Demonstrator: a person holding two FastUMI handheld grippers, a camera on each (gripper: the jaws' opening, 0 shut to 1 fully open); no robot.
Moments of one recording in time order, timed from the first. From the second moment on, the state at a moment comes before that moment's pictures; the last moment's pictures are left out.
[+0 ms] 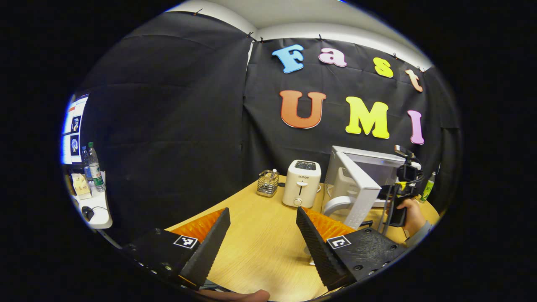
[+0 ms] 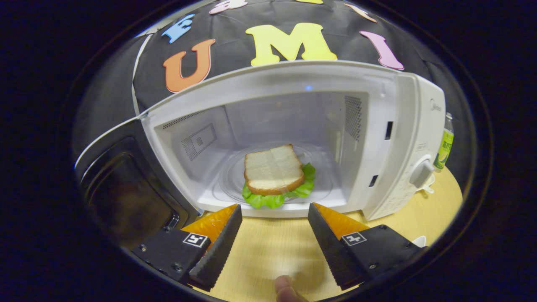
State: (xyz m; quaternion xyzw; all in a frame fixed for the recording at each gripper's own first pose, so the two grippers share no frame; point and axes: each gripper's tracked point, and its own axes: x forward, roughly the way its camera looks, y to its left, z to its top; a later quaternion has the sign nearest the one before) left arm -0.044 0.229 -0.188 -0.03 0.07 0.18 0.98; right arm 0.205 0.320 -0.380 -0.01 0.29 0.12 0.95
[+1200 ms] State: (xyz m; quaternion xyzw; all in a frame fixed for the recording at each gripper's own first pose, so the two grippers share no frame) left arm 0.008 0.169 -0.228 0.01 0.07 0.06 1.00; right arm -0.032 0.136 -0.154 -0.02 0.04 0.18 0.98
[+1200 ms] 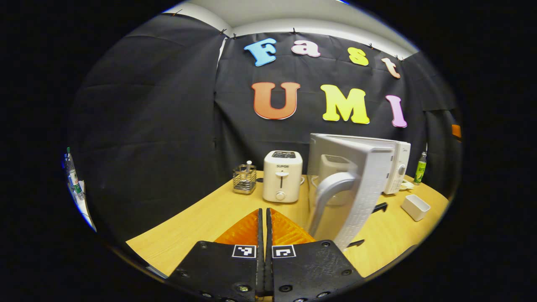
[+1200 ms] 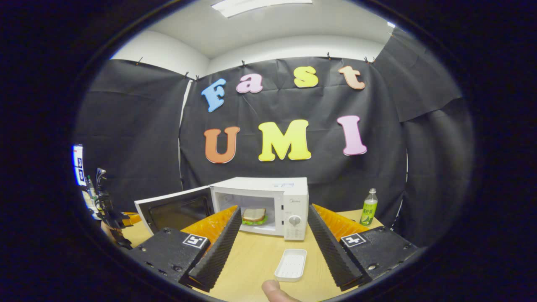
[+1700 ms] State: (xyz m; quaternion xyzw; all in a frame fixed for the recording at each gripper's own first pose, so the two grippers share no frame) left arm 0.038 0.085 -0.237 0.01 0.07 -0.02 1.00; right arm -0.039 0.094 -0.143 0.01 0.03 0.19 0.98
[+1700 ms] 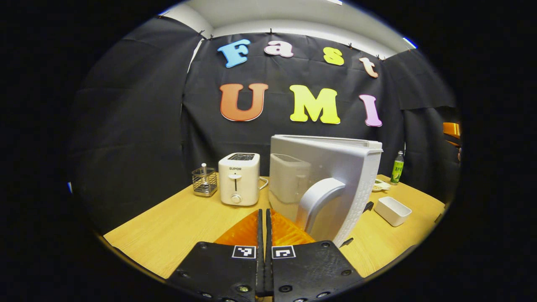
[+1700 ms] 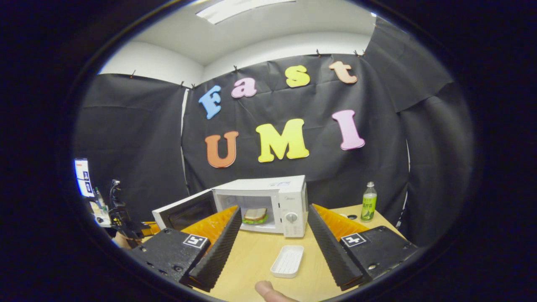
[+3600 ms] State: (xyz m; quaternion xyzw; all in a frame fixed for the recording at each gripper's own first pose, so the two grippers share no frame) left arm 0.265 -0.187 -0.259 0.00 0.07 -0.16 0.99; right arm -0.013 -0.064 -0.102 -0.05 -0.03 0.07 1.00
